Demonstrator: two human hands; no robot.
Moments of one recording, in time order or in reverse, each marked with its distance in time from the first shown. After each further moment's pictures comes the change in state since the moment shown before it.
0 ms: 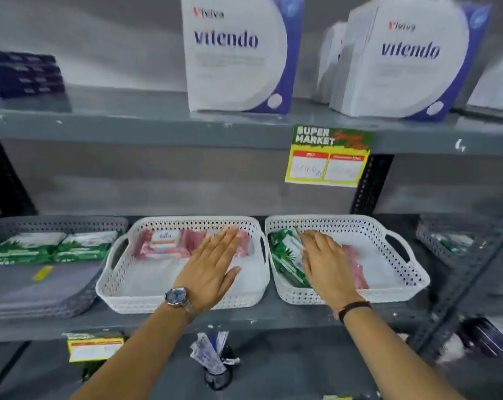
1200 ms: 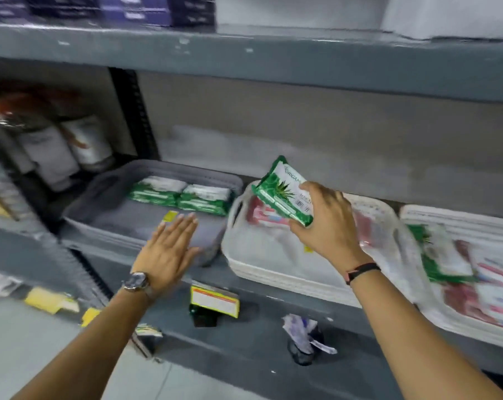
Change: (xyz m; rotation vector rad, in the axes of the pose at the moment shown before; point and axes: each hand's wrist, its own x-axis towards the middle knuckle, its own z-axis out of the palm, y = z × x) left_hand -0.155 -0.192 -0.037 0.218 -0.302 -0.490; right_hand 0.091 -0.200 0.068 0.376 -0.048 -0.195
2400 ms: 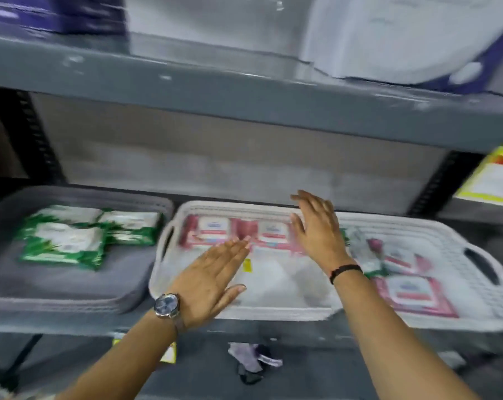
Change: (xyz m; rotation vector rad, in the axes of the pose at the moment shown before) left_hand 0.063 0.112 -0.004 -0.252 0.144 0.567; right_hand 0.008 0.086 -0.028 -0.161 0.077 0.117
